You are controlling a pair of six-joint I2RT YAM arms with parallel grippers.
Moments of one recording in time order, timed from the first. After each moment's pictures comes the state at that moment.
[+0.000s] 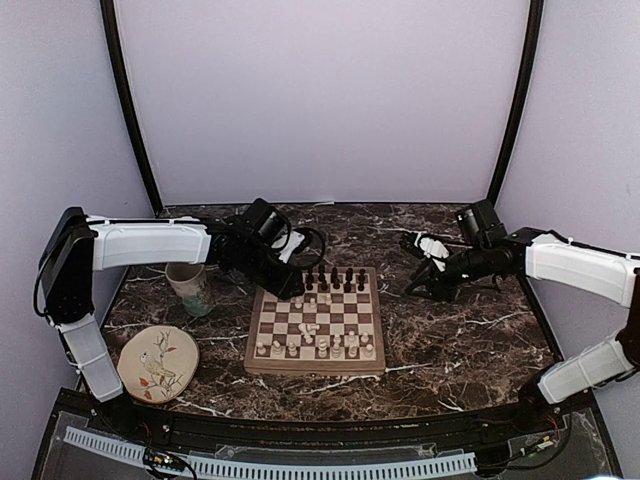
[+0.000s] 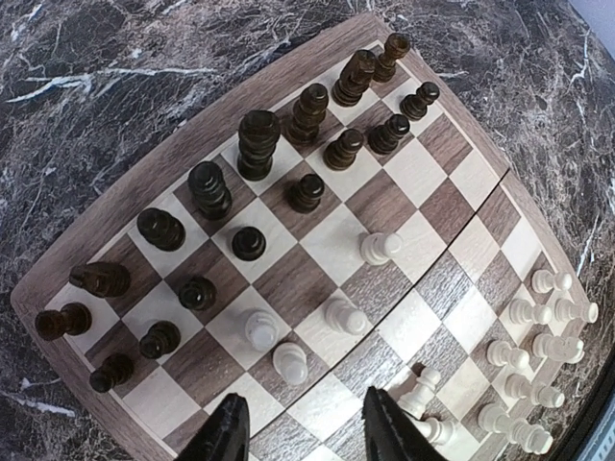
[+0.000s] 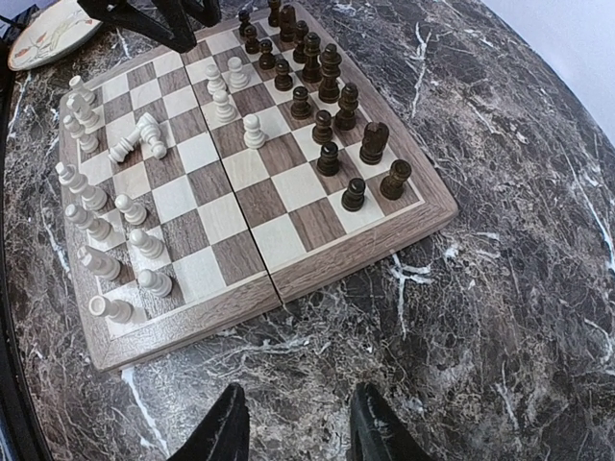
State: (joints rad) left arm -0.77 1.78 1.29 -0.49 0.11 -0.12; right arm 0.48 1.31 0.88 -0.45 -0.45 -0.51
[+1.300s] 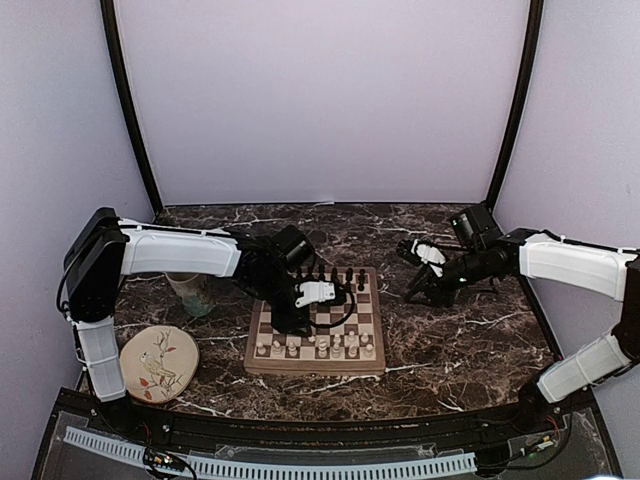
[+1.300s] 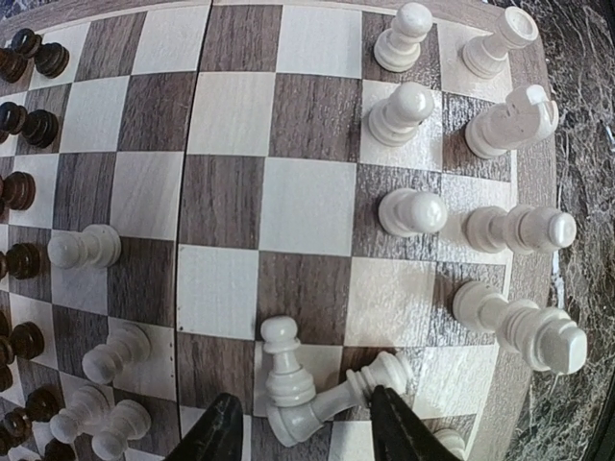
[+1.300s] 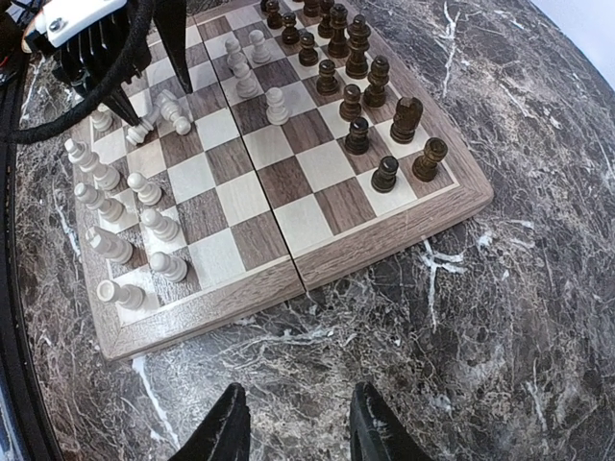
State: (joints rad) left arm -0.88 1.92 1.36 -0.65 0.23 0.57; right arm 0.48 1.36 0.88 -0.48 -0.49 -0.53
